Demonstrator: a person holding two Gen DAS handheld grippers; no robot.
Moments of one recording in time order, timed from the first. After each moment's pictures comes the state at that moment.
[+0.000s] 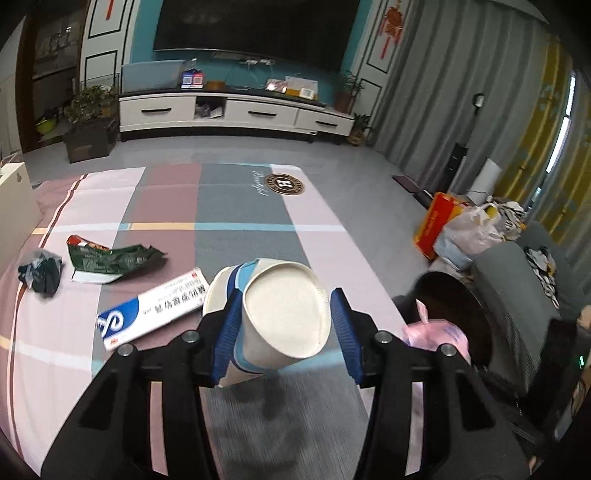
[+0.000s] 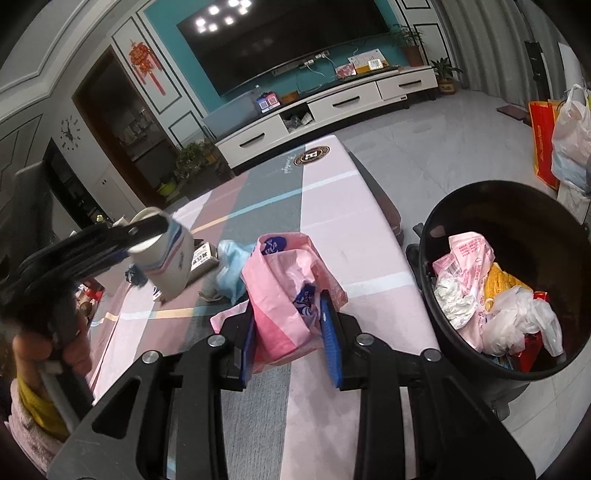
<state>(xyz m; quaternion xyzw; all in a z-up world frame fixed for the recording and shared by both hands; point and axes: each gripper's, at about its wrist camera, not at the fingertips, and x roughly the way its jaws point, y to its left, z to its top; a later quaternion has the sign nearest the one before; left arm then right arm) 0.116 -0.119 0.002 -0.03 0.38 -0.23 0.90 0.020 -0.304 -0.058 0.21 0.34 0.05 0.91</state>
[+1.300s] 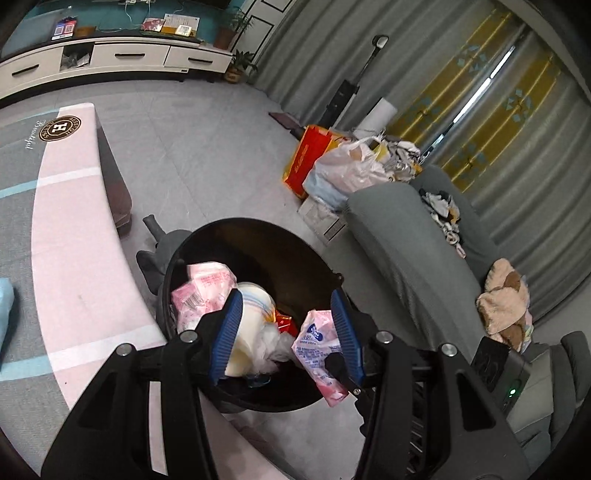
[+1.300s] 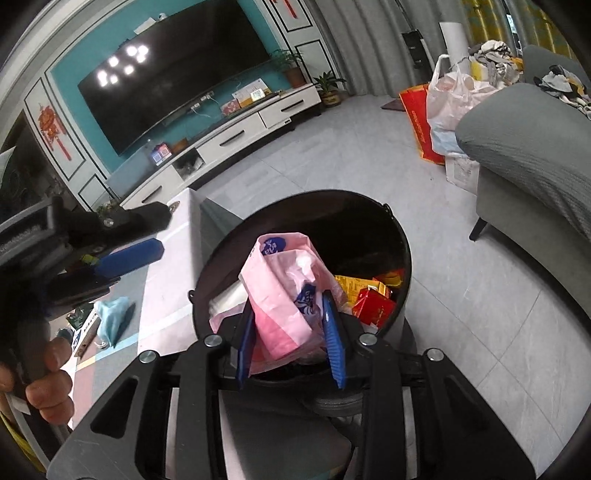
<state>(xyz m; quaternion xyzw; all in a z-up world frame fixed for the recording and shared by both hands) 0.092 -0.354 -0.035 -0.06 0.46 -0.44 0.77 -0.055 -0.444 -0.085 0.27 0.32 -0.15 0.90</state>
